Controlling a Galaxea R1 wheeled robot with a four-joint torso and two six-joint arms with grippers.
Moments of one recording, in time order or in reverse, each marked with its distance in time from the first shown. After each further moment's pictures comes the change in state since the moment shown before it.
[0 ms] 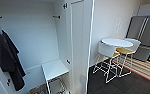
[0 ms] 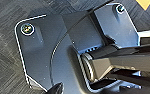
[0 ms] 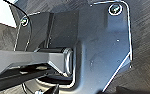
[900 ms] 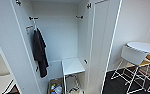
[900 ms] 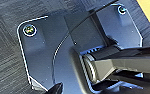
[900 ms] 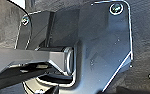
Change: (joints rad) left arm 0.000 0.000 -0.001 0.000 0.003 0.000; right arm -0.003 0.002 0.001 -0.007 0.000 0.000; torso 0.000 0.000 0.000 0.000
